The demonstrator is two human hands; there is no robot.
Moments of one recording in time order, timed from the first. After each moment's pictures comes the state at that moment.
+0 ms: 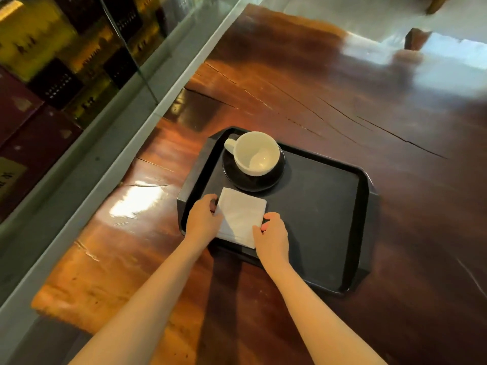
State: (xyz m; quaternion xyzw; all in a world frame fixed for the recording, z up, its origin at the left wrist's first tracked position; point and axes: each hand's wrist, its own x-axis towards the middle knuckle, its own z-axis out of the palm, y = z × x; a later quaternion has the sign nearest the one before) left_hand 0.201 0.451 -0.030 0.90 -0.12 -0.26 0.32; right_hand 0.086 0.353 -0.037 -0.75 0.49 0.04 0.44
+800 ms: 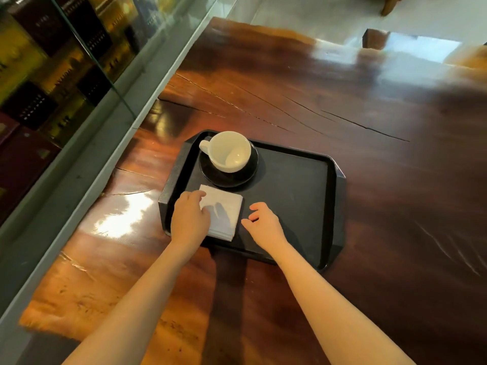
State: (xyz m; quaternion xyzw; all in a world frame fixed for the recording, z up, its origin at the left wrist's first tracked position) left_hand 0.180 0.444 -0.002 0.93 -0.19 -0.18 0.26; right_hand 0.063 0.323 -0.012 -0.74 0.43 0.09 0.51
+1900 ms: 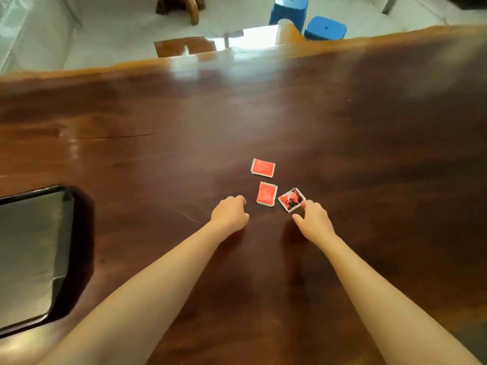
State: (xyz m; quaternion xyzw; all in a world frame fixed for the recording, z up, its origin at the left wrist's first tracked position) left_hand -0.306 0.031 -0.004 0.77 -0.55 -0.33 0.03; right_hand -0.503 -0.010 -0.004 -0.67 0.69 0.02 0.28
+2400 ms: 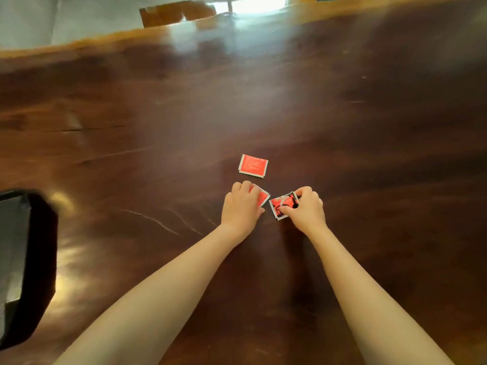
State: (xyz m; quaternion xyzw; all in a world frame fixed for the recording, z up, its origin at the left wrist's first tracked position) left_hand -0.355 -0.026 -0.045 0.74 -0.65 -0.17 0.05; right_hand -0.499 -0.072 -0.041 -0.63 0.71 -0.04 0.32
